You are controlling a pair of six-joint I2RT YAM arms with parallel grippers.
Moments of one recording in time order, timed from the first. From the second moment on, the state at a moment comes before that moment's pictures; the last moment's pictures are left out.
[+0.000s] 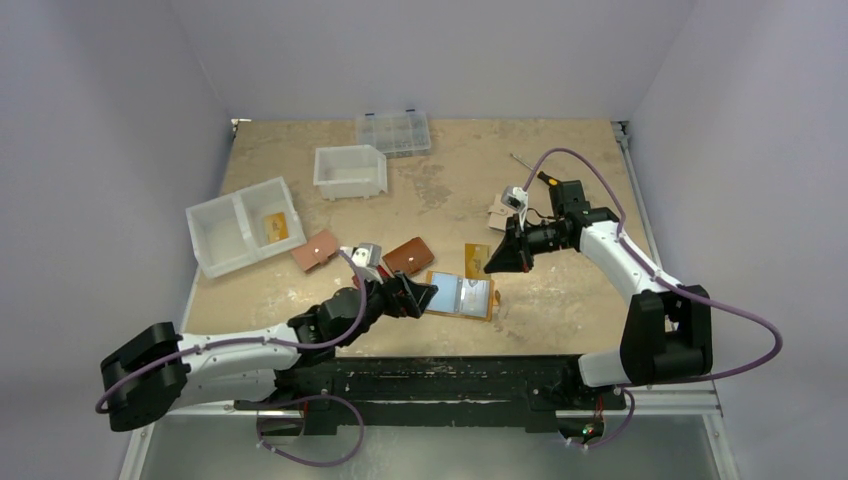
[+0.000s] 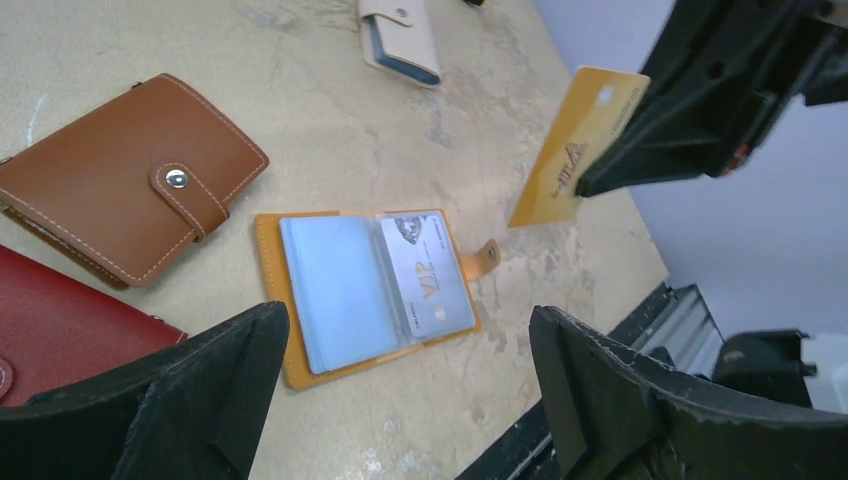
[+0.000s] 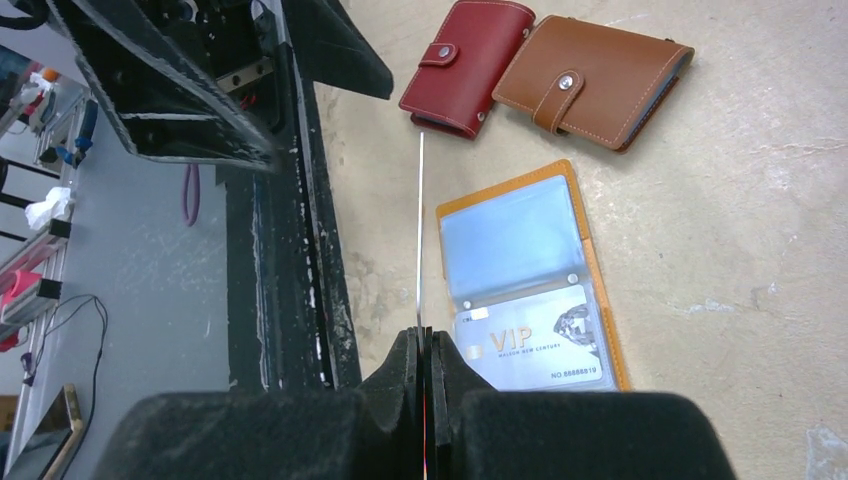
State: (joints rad) left arm -1.07 1.05 0.32 0.51 -0.41 -0.76; right arm 0.14 1.40 0.94 -0.72 -1.14 -0.56
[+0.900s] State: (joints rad) left arm -1.05 1.39 0.40 1.05 -0.08 -0.62; right arm 0.14 1.41 0.98 -0.89 -1.16 -0.75
